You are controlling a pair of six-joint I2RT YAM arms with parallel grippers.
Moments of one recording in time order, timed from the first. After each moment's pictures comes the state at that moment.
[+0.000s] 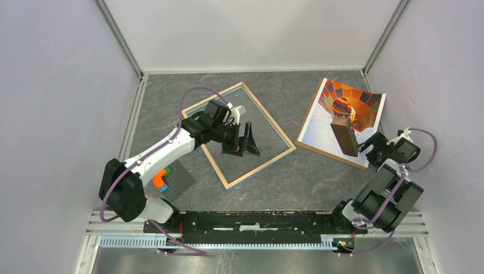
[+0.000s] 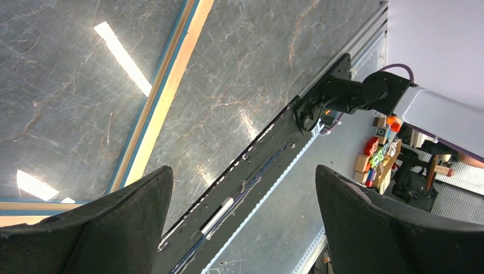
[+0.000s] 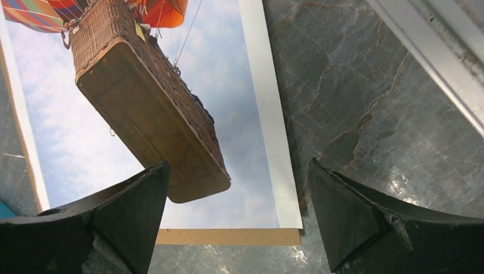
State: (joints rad) left arm -0.63 1.43 1.10 -0.55 0.58 -0.53; right arm -0.73 1.33 0.54 0.01 -0.33 0.20
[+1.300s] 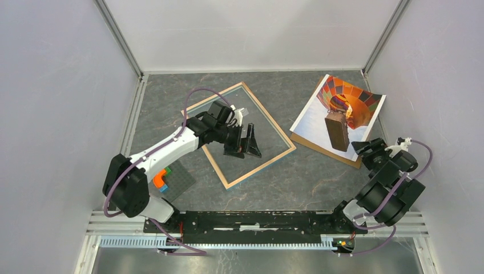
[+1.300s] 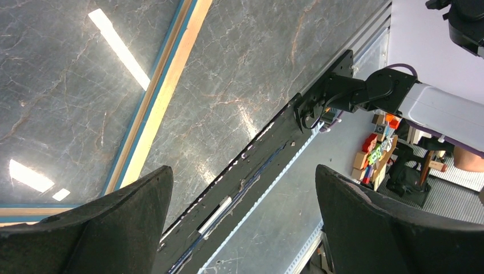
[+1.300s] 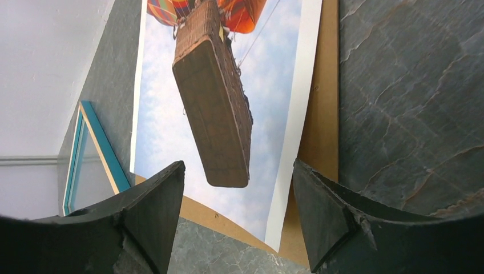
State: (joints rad) left arm -0.64 1.46 1.11 -0.54 0.59 -0.54; right arm -0.84 1.38 0.33 0.48 -0.76 0.45
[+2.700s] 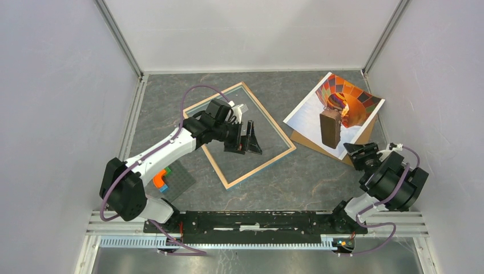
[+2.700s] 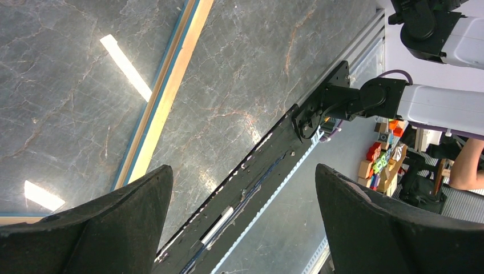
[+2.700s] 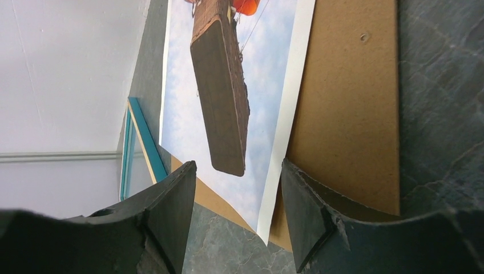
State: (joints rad) left arm -0.65 1.43 1.12 -0.51 0.55 -0.54; right arm -0.78 1.56 0.20 0.87 -0.81 0.71
